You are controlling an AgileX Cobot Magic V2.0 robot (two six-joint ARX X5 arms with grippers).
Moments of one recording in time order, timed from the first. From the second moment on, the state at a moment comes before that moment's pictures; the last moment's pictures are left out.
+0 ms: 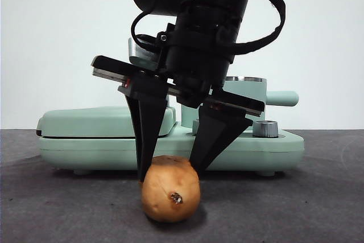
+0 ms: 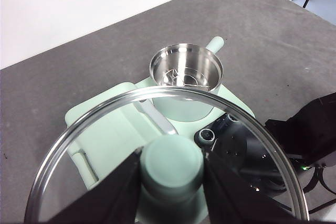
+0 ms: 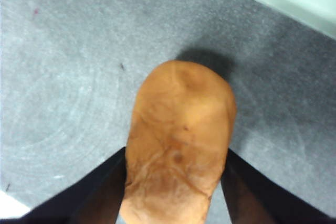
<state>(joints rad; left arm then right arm) -0.53 1.03 1.66 -1.11 0.10 0.06 0.93 1.75 1.19 -0.70 -0.13 0.56</state>
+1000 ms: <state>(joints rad) -0.53 1.09 1.66 -1.11 0.10 0.06 0.44 1.93 1.95 -1.07 -0.16 0.27</state>
